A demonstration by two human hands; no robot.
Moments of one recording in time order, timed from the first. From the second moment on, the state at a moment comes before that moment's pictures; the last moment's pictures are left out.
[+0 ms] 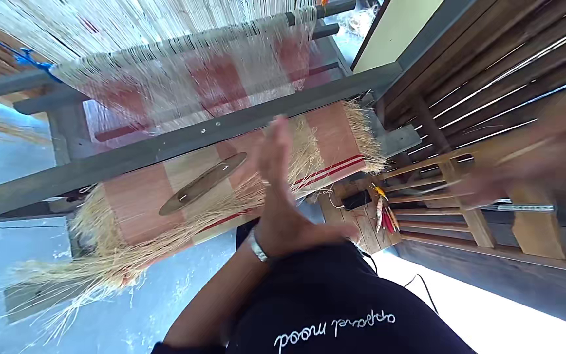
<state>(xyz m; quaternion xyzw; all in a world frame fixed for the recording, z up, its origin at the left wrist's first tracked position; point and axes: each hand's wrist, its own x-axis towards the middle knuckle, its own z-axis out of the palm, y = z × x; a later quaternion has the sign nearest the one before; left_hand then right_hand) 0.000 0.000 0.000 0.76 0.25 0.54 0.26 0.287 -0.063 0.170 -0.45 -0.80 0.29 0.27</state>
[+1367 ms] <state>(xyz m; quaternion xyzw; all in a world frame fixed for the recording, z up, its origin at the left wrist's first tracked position) -0.454 -0.147 0.062 0.26 0.96 0.09 -0.07 0.199 0.136 -0.098 -0.66 -0.71 0.07 0.24</state>
